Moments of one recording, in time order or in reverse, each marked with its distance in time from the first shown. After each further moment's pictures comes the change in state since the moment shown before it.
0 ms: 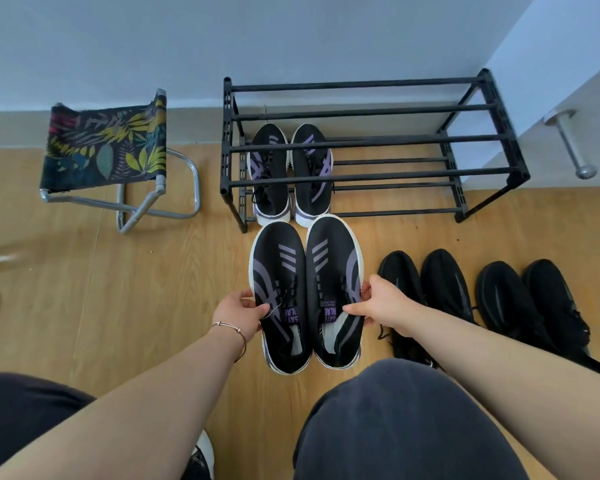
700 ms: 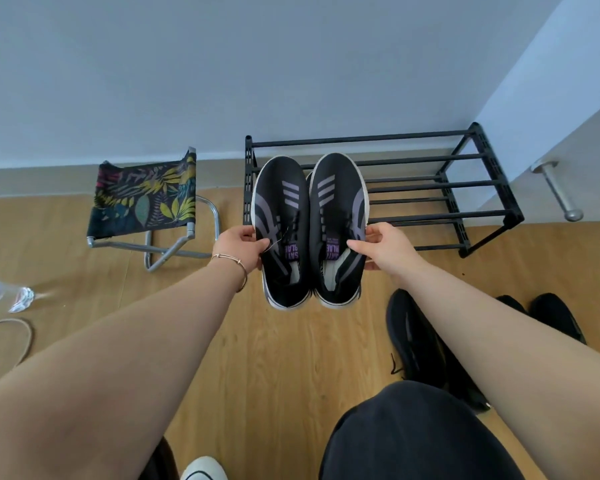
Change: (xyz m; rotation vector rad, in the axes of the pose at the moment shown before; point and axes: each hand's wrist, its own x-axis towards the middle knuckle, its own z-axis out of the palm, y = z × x) left_hand 0.027 0.166 -0.055 -0.107 0.035 0.298; right_hand 0.006 -0.126 -0.069 0.356 0.238 -0.300
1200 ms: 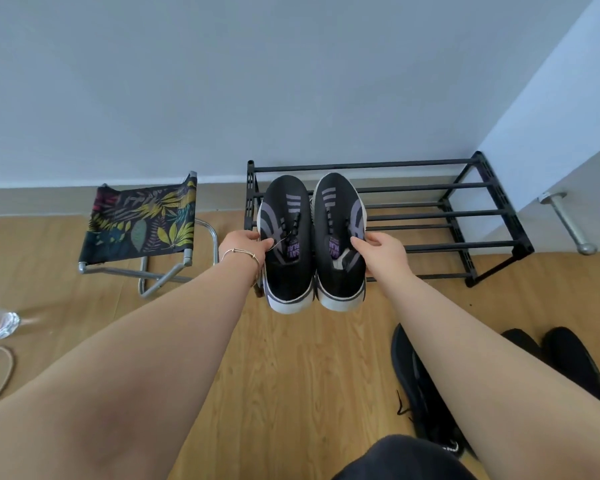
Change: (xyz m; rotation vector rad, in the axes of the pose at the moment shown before) left_hand 0.055 0.027 0.017 0.126 0.114 -0.001; right_hand 0.054 -0.011 0.017 -0.020 0.242 -0.003
